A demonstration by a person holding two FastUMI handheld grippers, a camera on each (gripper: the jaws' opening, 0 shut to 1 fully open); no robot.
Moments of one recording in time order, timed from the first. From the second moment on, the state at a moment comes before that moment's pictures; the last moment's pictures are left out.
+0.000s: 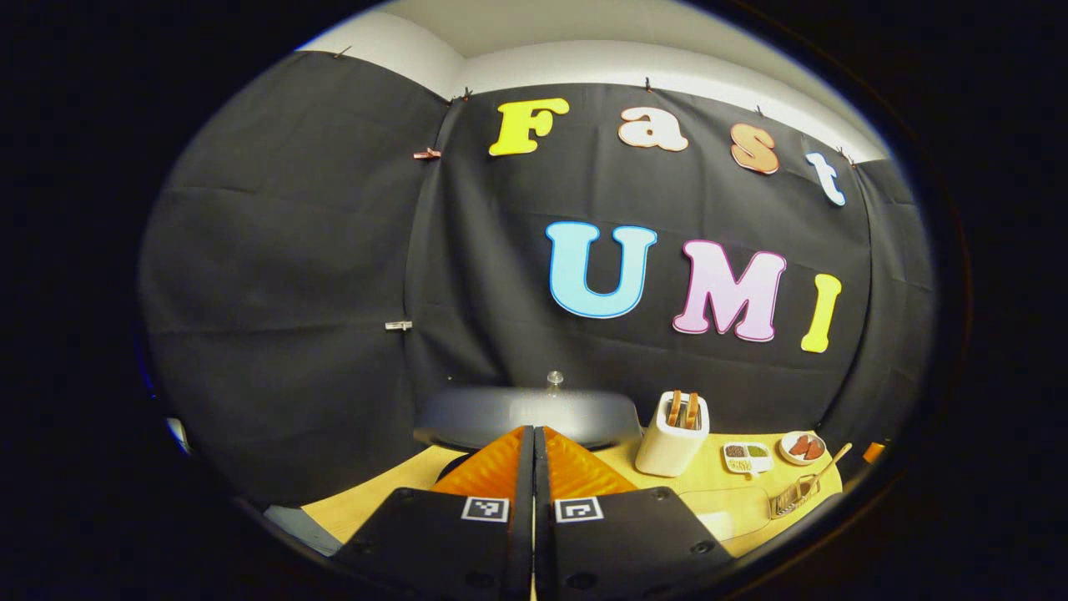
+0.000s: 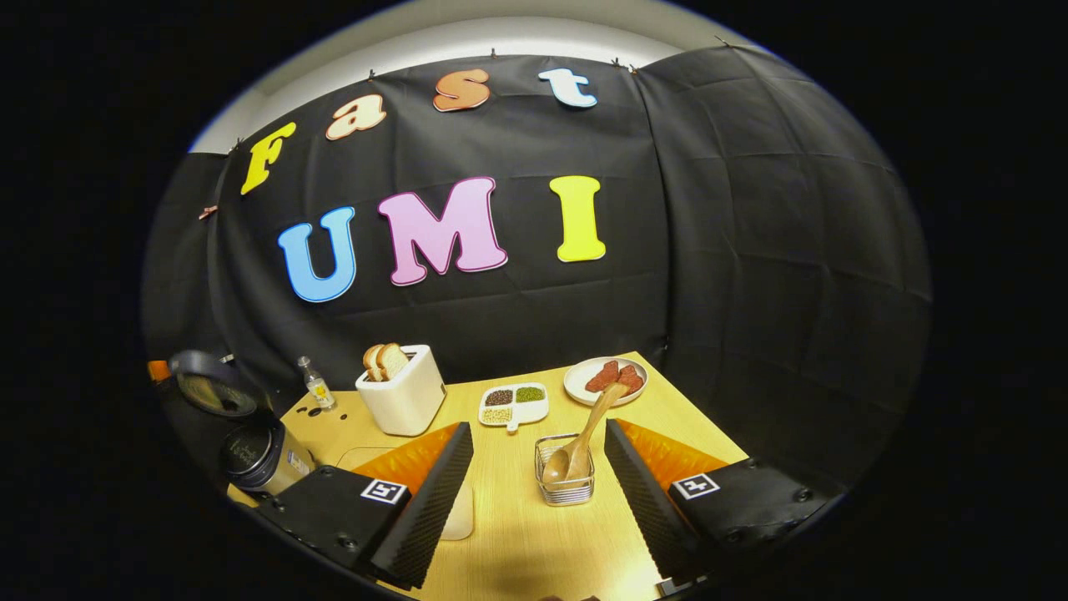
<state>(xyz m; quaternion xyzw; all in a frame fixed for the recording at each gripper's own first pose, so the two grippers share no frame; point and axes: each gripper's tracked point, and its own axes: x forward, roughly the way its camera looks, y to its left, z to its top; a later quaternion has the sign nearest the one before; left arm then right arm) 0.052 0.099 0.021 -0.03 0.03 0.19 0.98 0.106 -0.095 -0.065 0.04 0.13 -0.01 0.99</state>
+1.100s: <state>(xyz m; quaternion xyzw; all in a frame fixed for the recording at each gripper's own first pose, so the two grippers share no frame) 0.013 -0.017 -0.104 -0.06 0.16 0.23 0.96 0.253 -0.163 -0.197 0.16 0.27 -0.04 0.95</state>
